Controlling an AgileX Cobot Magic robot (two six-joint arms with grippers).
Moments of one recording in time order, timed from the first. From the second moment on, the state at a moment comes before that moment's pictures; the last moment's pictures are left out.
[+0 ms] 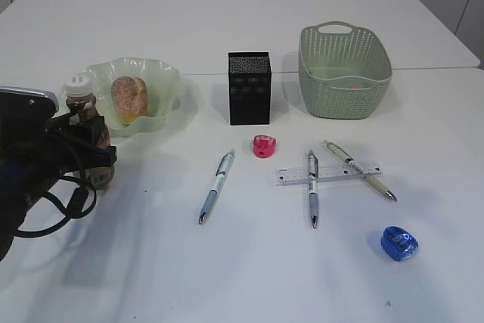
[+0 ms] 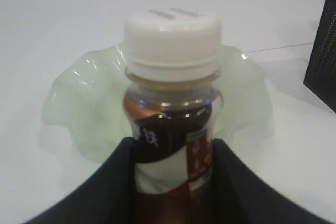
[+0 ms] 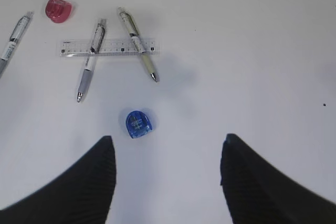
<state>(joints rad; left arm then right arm) -0.32 1.97 -0.55 -0.25 -1.15 0.07 0.08 1.10 -1.26 0.00 1.25 0.03</state>
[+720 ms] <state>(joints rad) -0.32 1.97 -0.55 -0.25 -1.15 0.07 0.08 1.10 -1.26 0.00 1.25 0.03</state>
